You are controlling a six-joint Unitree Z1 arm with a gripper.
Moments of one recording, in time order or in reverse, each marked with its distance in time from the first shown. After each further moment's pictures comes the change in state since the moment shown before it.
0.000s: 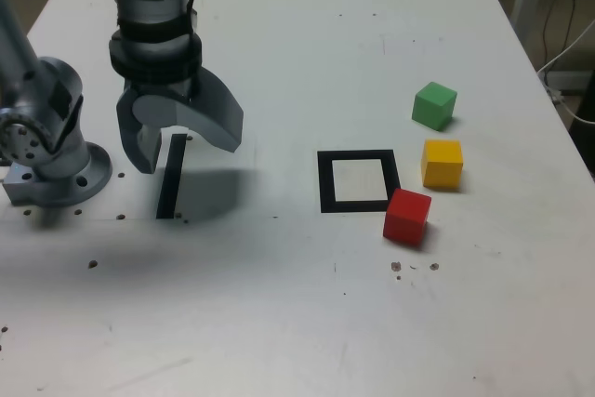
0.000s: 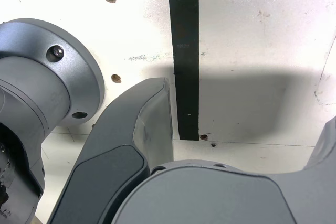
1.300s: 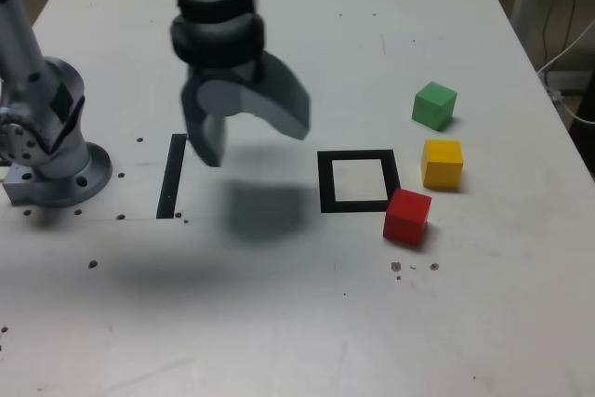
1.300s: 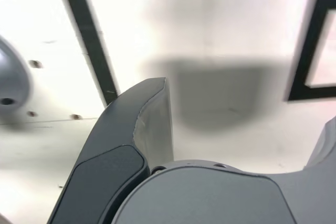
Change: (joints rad) arm -0.066 0.119 -0.253 0.021 -0.014 0.000
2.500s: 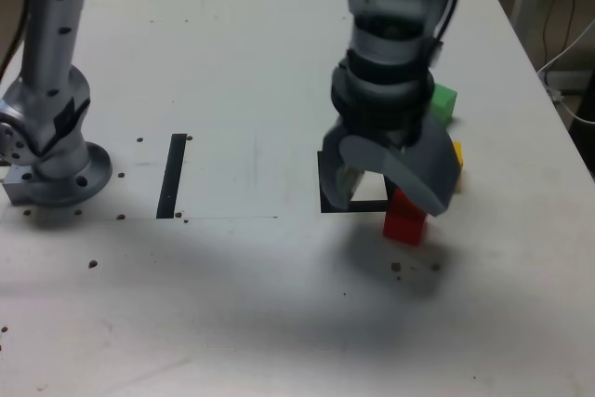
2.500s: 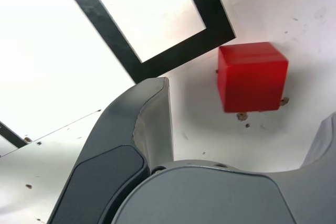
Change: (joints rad) arm -0.172 0.470 -0.582 0.162 0.078 0.219
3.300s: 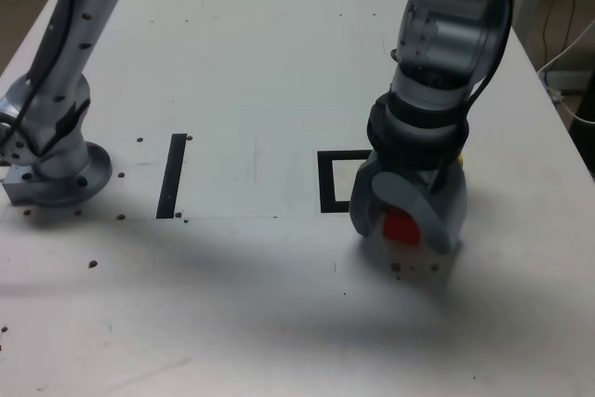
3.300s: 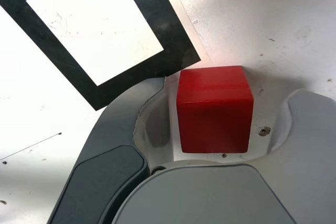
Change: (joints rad) arm -0.002 0.145 -0.111 0.016 -0.005 0.009
